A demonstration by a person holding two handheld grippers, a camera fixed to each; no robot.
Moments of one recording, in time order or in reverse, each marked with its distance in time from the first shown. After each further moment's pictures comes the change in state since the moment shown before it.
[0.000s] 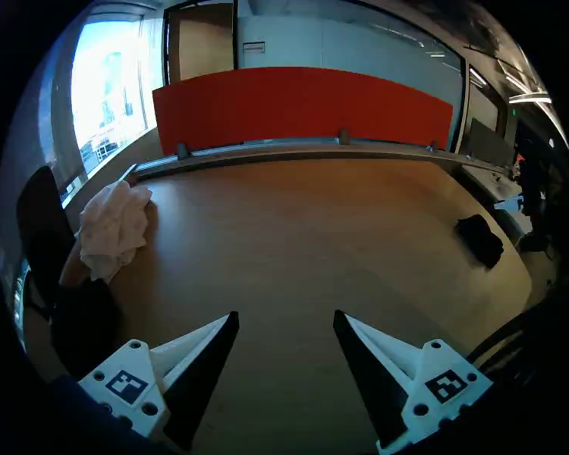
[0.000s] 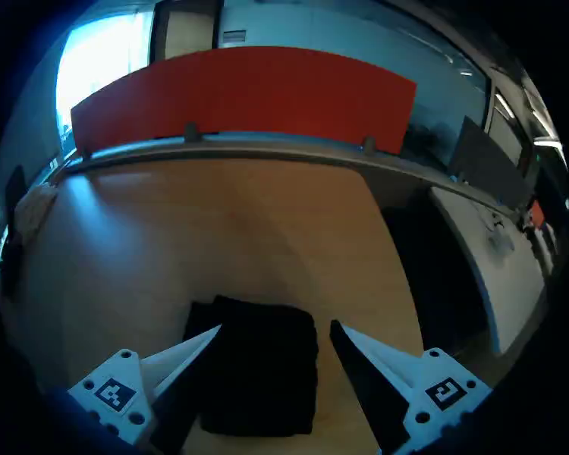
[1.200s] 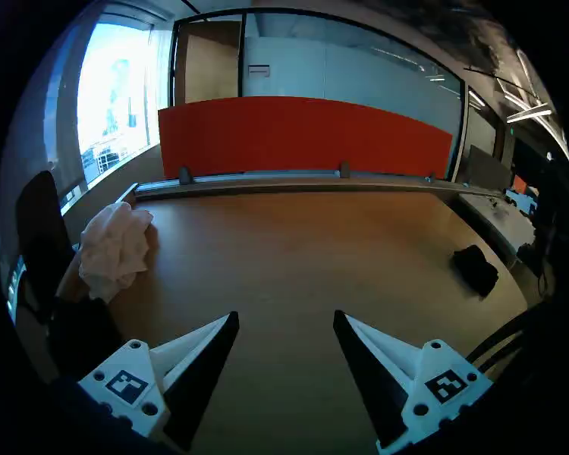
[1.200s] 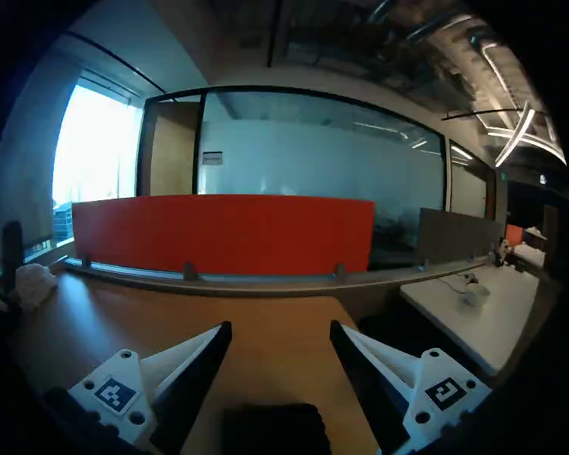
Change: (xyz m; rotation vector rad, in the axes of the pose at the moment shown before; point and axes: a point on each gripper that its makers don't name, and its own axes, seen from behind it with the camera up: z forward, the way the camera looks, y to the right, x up) left arm 0.047 -0.005 0.000 -0.019 0.129 -0.043; right arm 0.126 -0.026 -0.099 -0.100 0.572 0.082
